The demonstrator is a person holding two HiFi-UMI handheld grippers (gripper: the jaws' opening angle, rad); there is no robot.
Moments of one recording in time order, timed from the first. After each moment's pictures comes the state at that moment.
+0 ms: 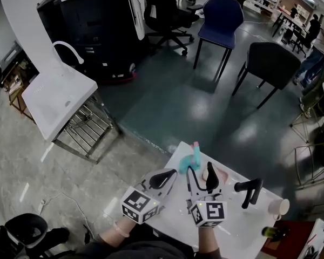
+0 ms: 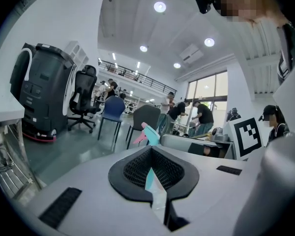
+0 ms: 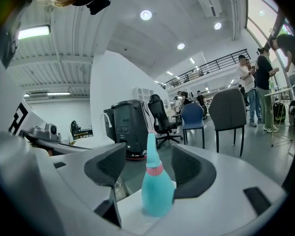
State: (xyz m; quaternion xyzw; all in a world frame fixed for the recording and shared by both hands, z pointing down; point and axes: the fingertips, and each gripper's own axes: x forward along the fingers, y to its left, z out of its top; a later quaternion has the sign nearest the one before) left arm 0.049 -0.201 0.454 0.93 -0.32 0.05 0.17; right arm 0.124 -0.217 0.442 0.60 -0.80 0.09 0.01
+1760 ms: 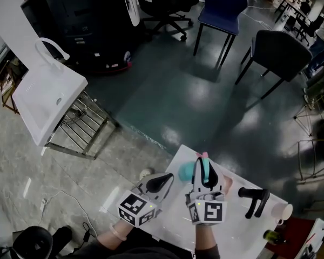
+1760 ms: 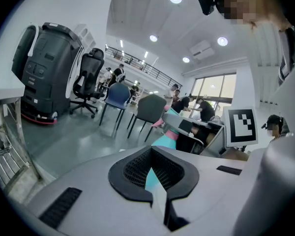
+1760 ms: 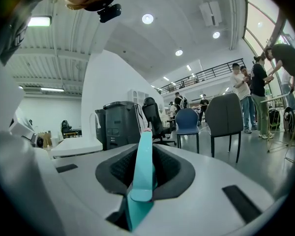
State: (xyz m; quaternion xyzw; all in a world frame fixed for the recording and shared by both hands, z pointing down) left arm 0.043 -0.238 0.507 0.92 -0.31 0.08 0.24; right arm 0.129 -0.282 0.449 0.64 -0.77 0.05 0.01
